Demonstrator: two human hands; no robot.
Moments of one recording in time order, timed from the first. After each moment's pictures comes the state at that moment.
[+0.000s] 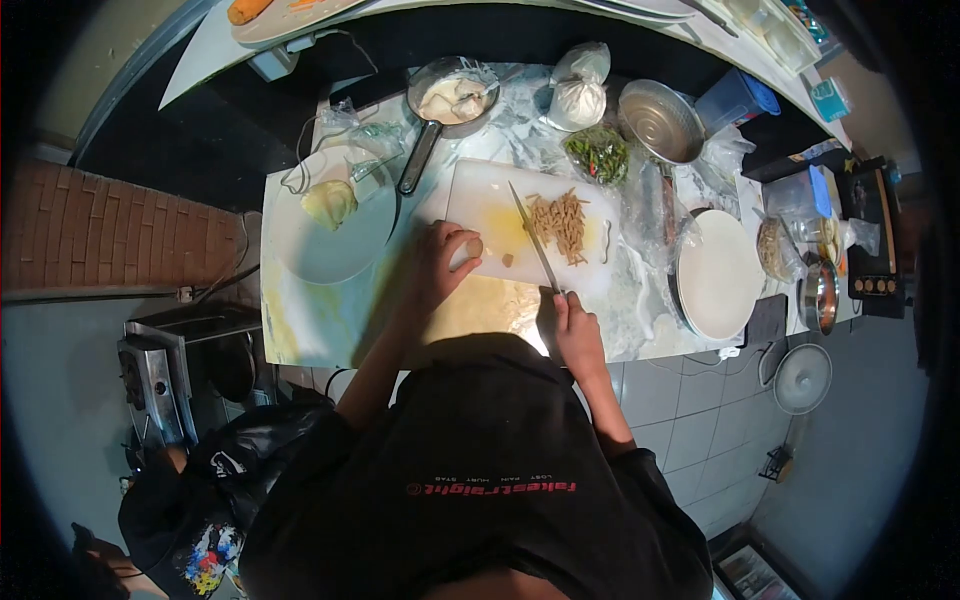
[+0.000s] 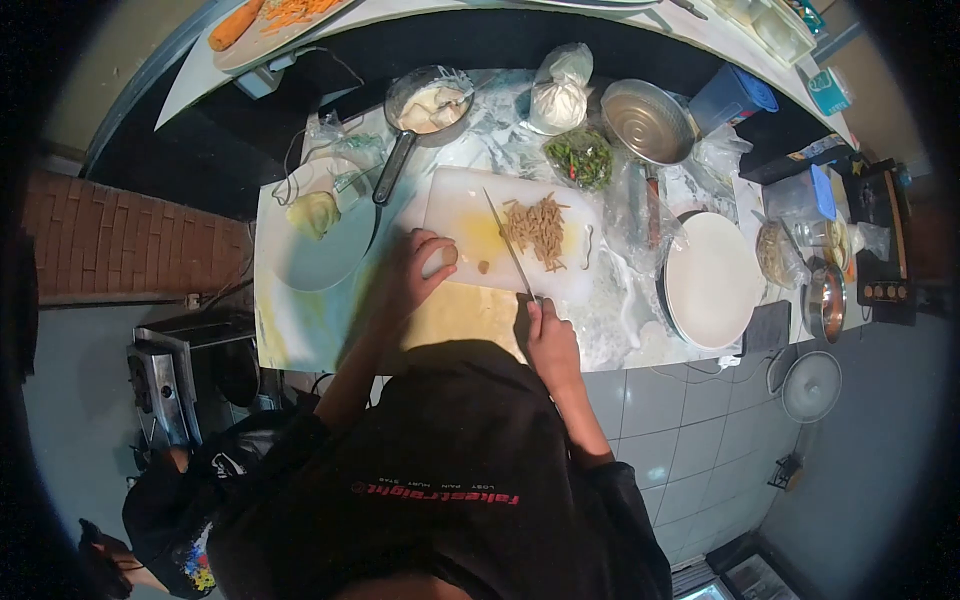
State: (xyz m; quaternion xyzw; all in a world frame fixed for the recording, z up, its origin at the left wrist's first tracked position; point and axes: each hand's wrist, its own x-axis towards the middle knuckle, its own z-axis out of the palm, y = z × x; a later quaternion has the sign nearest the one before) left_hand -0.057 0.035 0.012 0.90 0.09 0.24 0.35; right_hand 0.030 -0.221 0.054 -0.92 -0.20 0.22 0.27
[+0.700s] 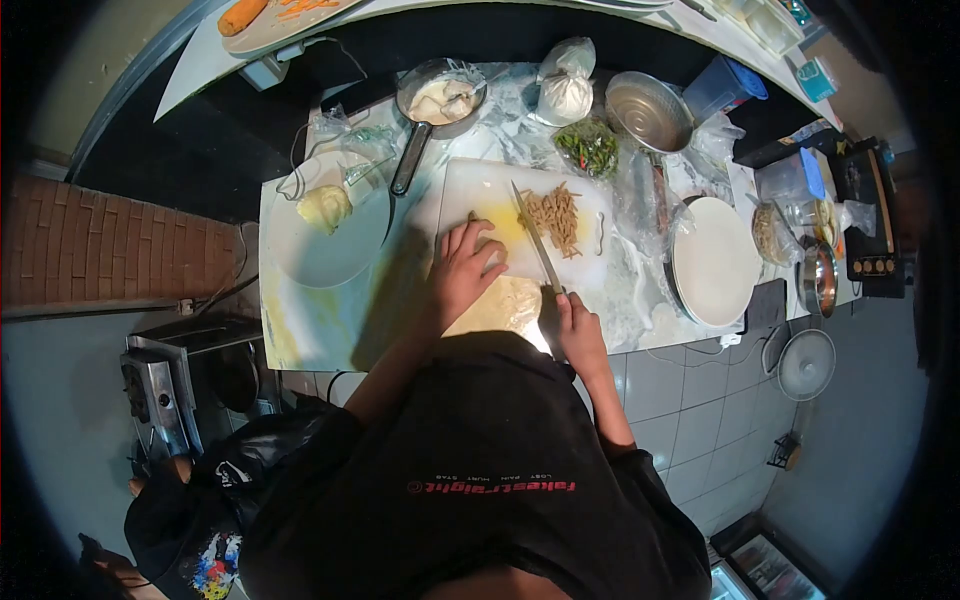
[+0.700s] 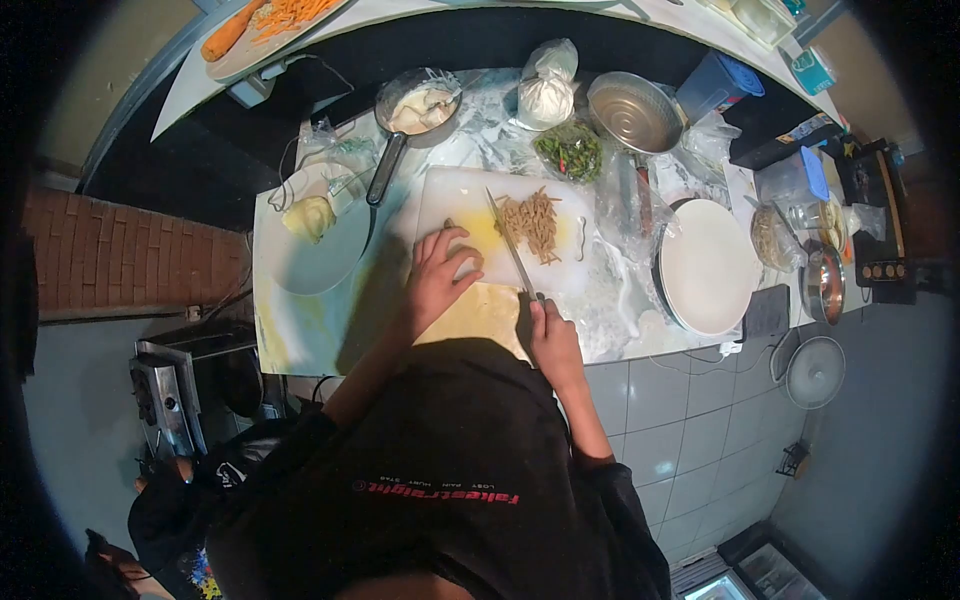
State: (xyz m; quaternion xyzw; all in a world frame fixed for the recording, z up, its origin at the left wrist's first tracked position) left_hand -0.039 -0.004 0.035 0.94 0.07 0.19 0.27; right_hand 0.025 -0.236 0.056 -0.90 -0.17 0.25 0.33
